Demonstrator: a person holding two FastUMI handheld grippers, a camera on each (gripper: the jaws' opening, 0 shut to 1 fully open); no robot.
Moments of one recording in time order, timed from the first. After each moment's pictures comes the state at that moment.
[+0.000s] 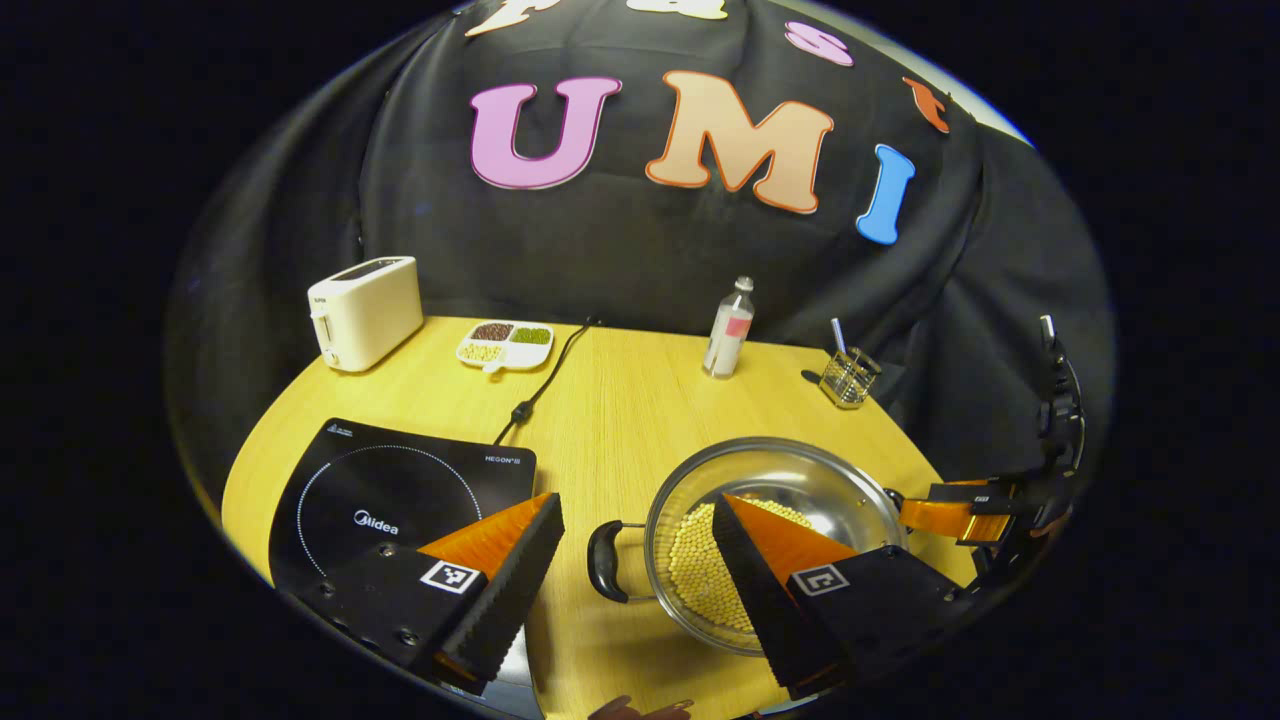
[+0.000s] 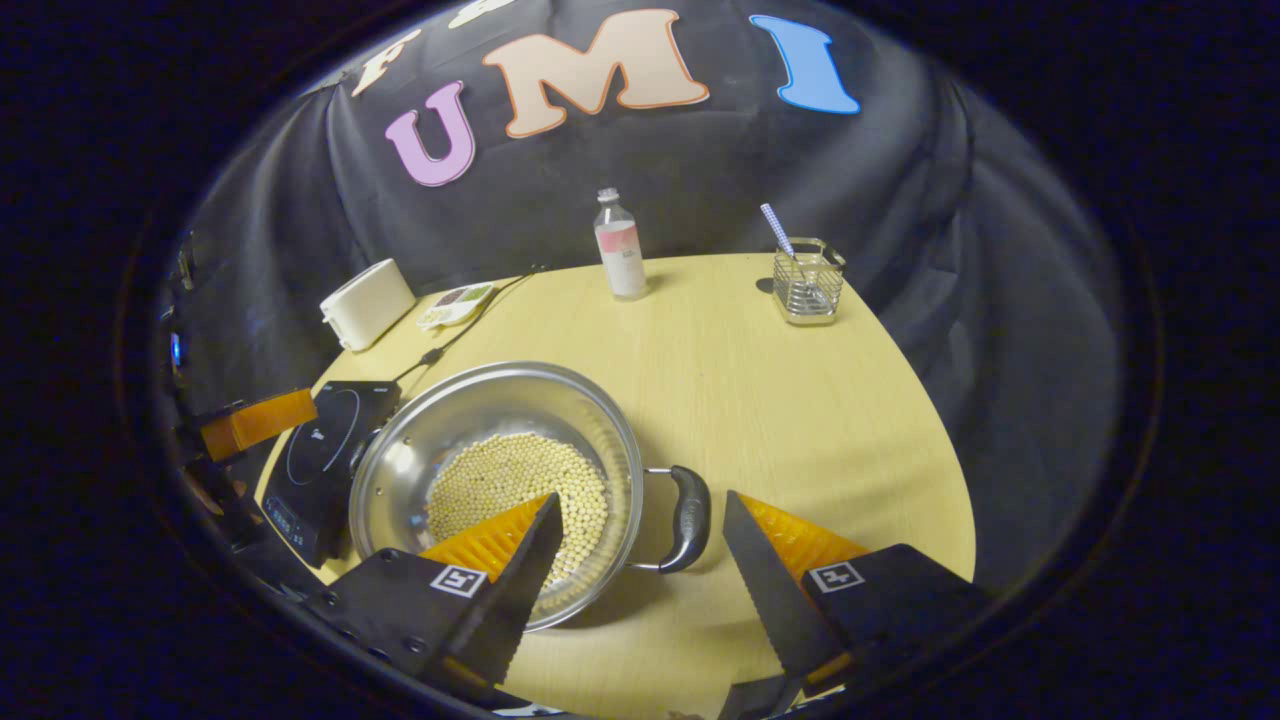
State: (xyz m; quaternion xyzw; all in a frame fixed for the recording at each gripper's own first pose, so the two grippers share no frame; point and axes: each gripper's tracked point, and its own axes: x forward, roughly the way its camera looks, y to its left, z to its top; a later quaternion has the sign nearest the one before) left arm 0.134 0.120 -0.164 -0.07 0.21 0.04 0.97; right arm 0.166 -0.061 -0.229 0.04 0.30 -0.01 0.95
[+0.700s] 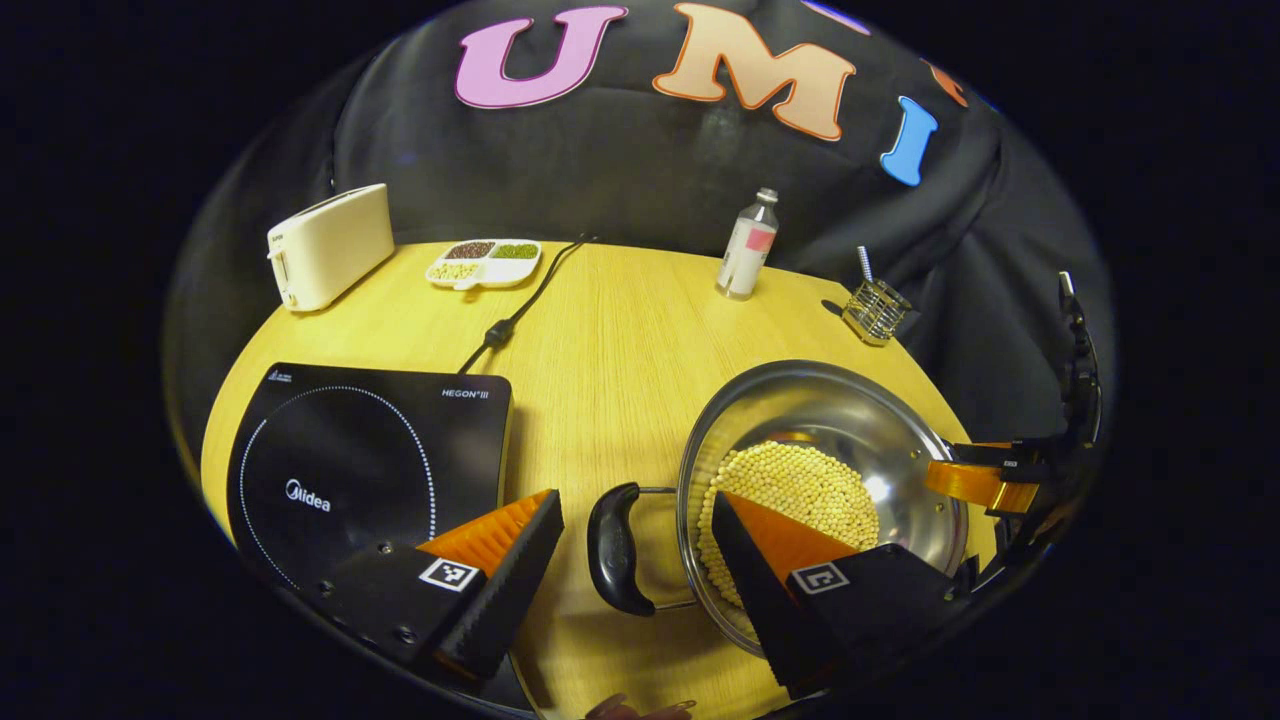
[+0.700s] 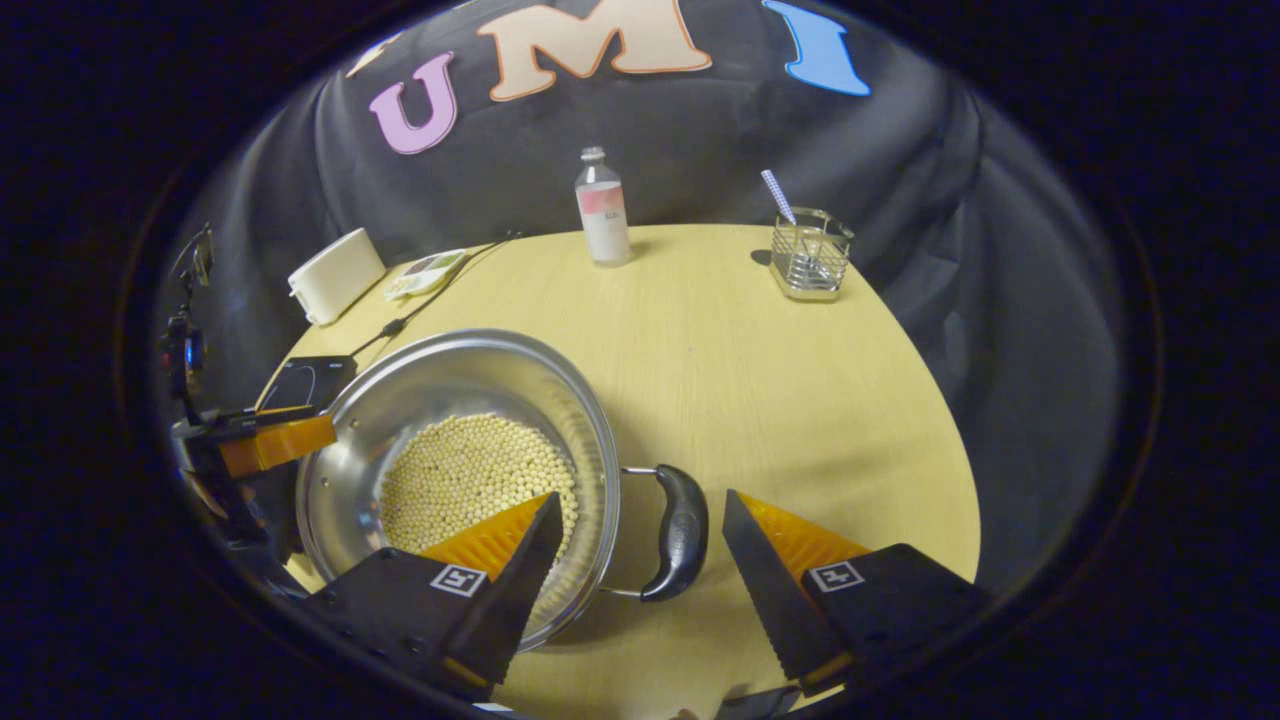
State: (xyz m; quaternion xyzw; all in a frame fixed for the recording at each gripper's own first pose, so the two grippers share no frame) left arm 0.159 0.127 -0.244 -0.09 0.30 0.03 0.95; right arm 0.187 -0.065 -0.270 0.03 0.34 -0.03 0.94
